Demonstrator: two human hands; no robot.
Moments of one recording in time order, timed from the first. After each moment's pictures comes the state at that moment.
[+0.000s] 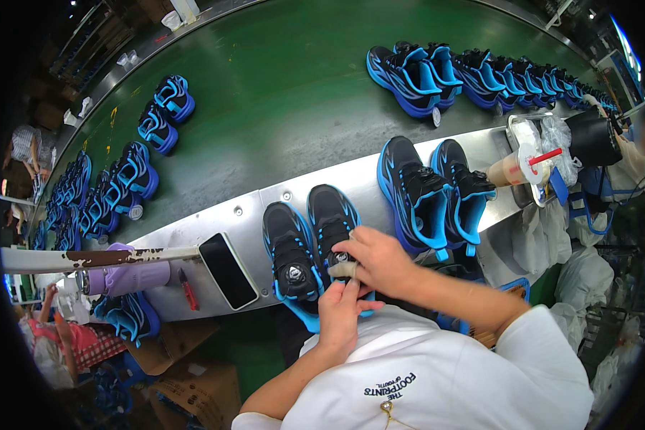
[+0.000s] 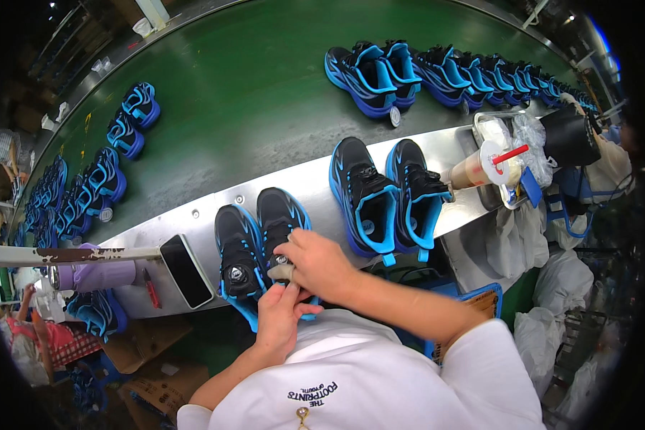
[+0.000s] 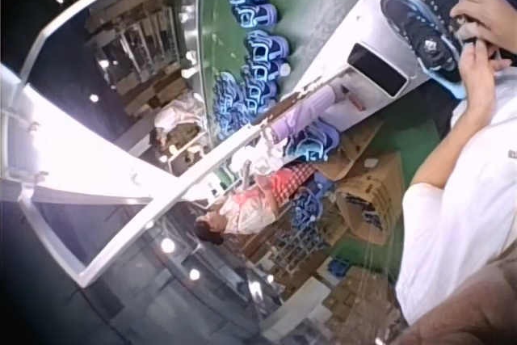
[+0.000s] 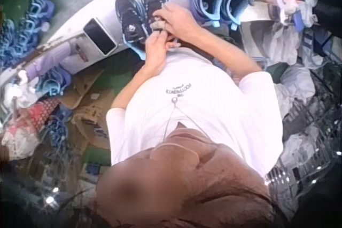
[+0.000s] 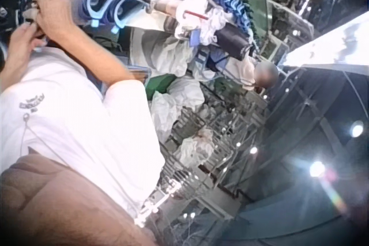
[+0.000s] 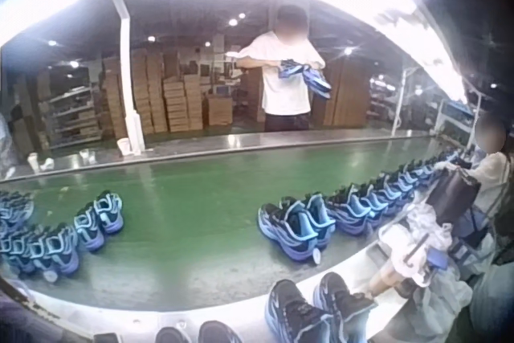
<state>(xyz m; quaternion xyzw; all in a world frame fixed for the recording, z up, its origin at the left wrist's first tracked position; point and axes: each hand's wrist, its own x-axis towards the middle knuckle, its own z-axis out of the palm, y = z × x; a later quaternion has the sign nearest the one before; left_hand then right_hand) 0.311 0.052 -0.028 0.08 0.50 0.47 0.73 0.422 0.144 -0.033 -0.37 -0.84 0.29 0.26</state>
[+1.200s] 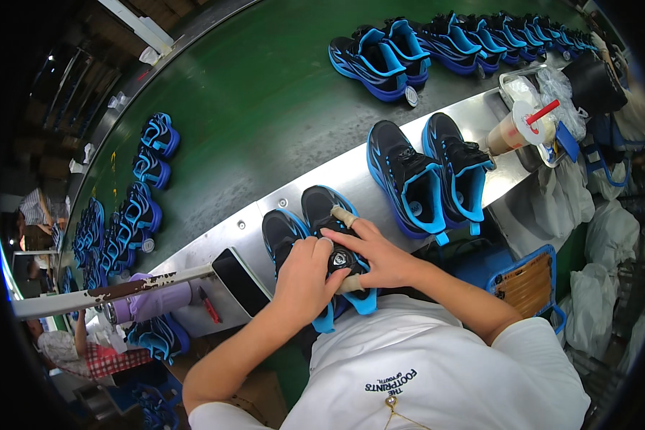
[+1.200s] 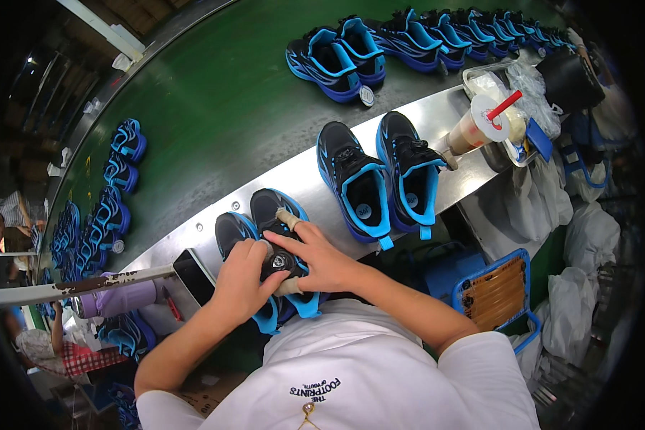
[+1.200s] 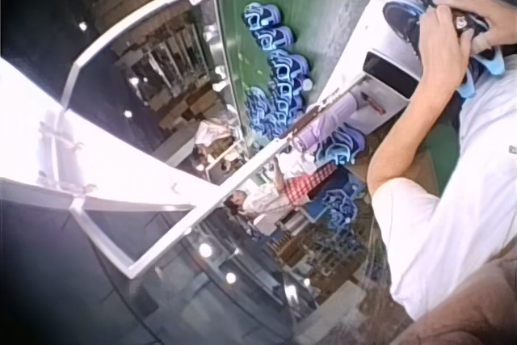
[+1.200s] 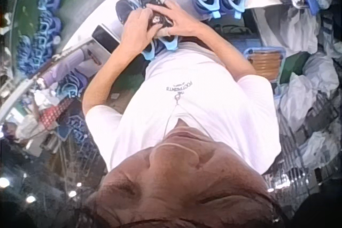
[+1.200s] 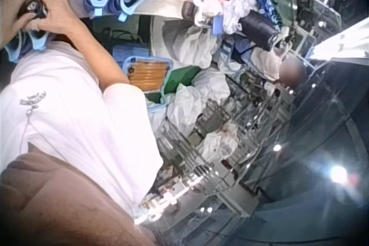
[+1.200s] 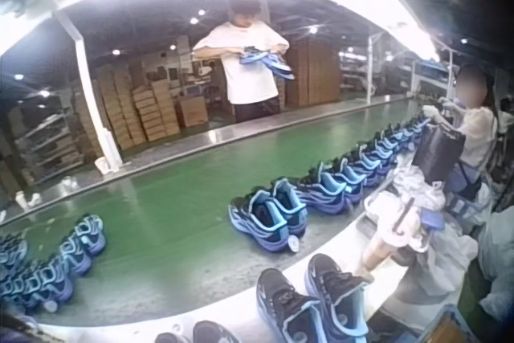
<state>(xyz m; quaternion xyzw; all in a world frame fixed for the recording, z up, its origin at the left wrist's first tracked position) 0.265 0.126 0.010 0.81 0.52 0.12 0.25 0.454 0.142 -0.056 -0.35 -0.77 0.46 0.27</state>
